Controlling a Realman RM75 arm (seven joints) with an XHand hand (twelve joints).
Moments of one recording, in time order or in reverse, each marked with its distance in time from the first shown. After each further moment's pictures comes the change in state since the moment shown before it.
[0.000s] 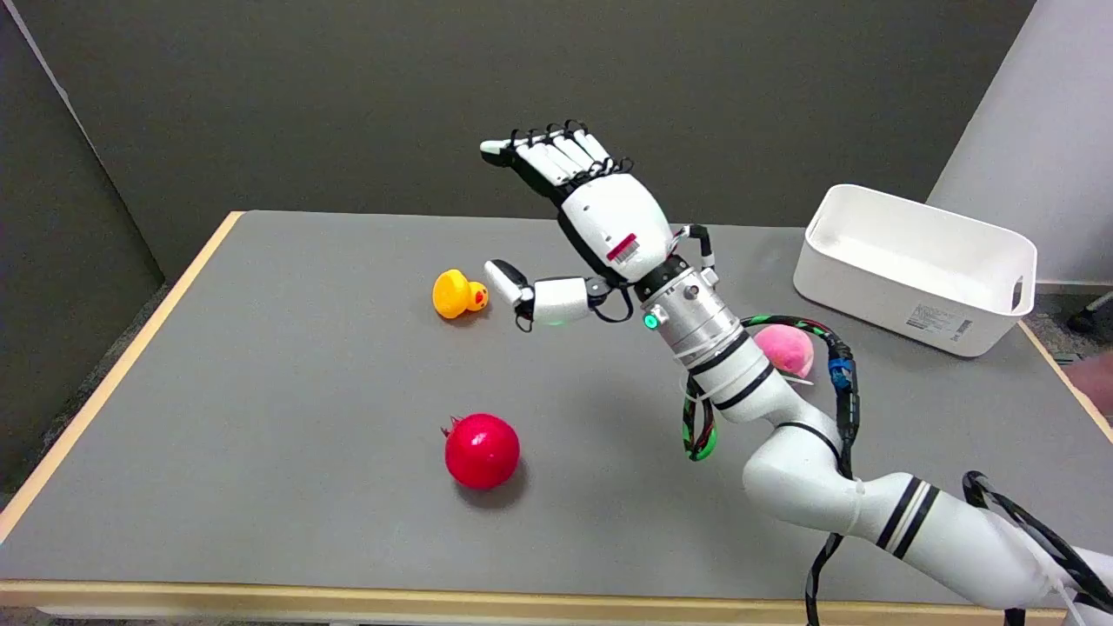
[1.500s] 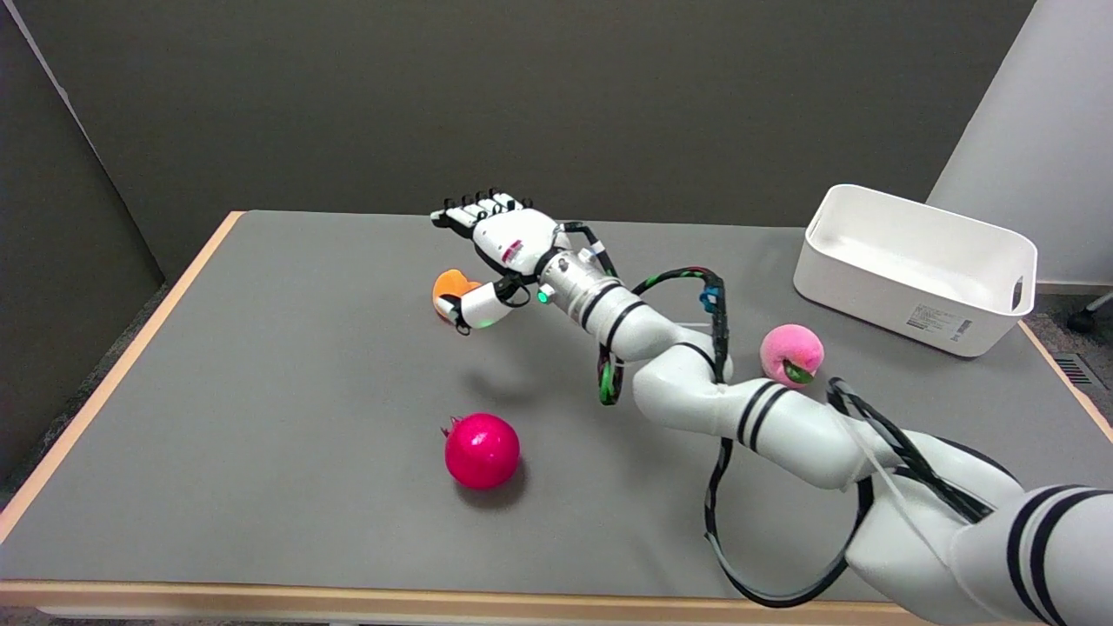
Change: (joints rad) arm 0.435 -0.263 -0.140 -0.602 0.004 -0.383 -0.043
